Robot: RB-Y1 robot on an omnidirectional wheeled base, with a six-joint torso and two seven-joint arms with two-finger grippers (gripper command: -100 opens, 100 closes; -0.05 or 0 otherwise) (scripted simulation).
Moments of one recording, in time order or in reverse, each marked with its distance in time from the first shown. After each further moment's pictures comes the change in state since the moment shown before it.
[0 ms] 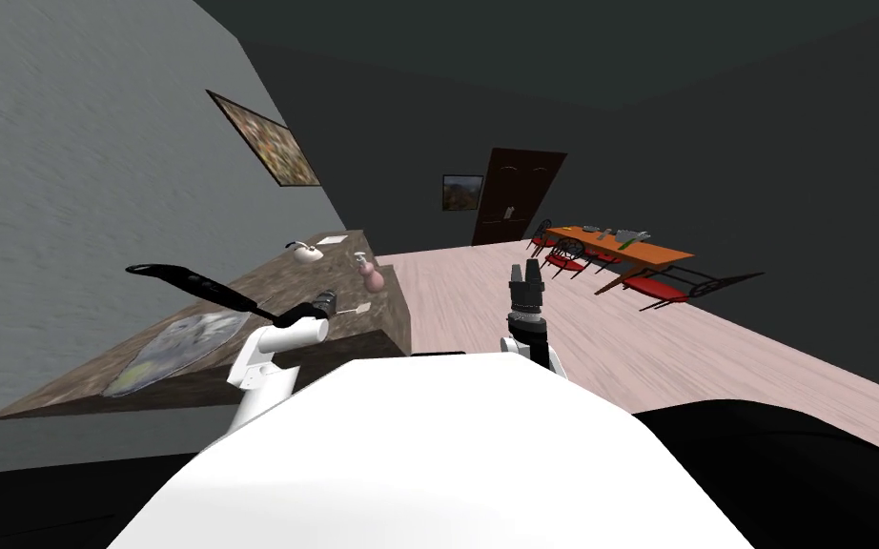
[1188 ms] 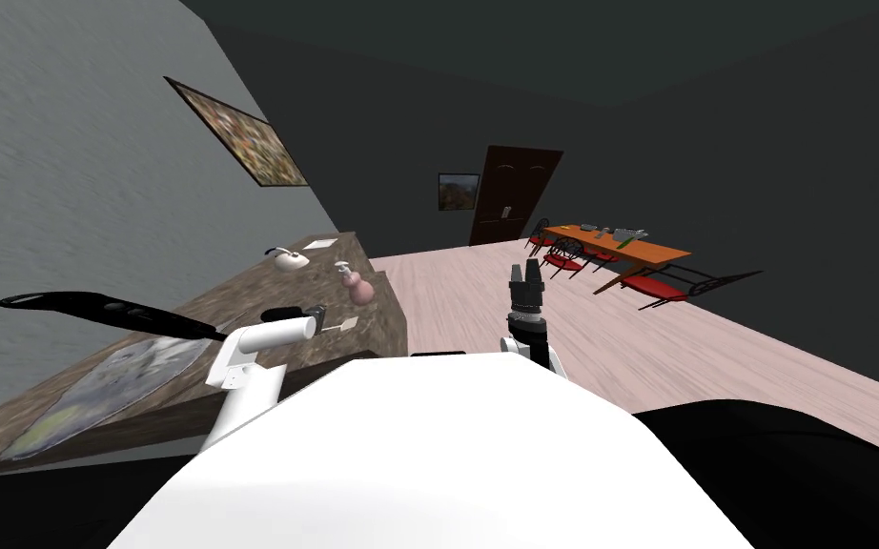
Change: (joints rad) left arm -0.029 0.041 0.089 0.062 0.040 0.352 -0.066; right arm 0.000 0.000 0.000 0.000 0.000 0.000 0.000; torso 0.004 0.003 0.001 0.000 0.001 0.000
